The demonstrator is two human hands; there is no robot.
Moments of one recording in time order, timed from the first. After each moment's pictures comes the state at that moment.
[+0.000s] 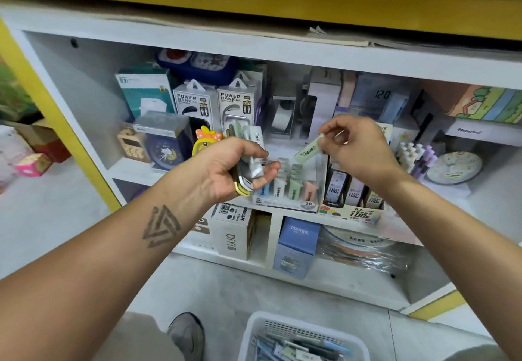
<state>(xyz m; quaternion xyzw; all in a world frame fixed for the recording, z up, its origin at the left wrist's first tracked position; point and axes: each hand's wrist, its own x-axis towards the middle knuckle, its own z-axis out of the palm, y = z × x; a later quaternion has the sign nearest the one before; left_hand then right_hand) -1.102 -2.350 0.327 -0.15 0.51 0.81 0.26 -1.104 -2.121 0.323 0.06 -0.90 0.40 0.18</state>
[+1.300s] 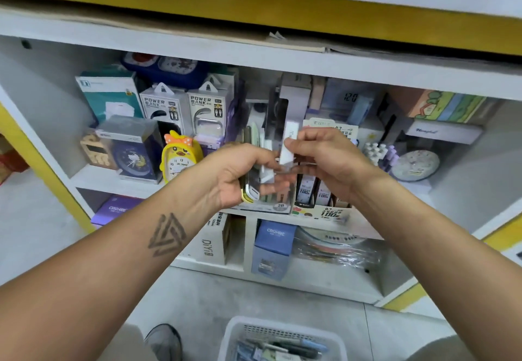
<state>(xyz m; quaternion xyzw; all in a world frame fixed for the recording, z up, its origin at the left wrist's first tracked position) -1.092 -2.297 0.332 -0.04 0.56 0.77 0.30 -1.083 -2.125 0.337 -0.02 -0.75 0.66 -0.04</state>
